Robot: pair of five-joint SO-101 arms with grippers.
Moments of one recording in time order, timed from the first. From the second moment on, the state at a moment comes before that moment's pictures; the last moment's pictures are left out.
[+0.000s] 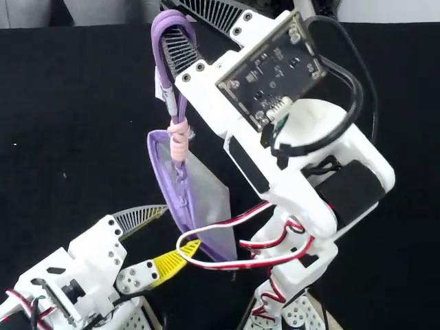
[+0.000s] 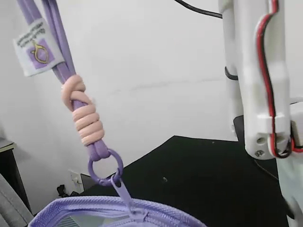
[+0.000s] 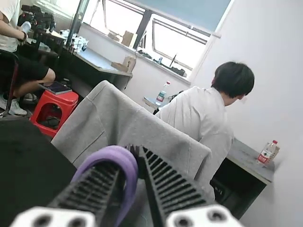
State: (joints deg) left arm 38.4 -104.1 46.7 80.4 -13.4; right arm -34.3 9.7 -94.6 86.7 24.6
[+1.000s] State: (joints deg) left arm 21.0 -104.4 48.5 74.1 -10.2; right arm -34.3 14.6 -94.6 76.8 24.5
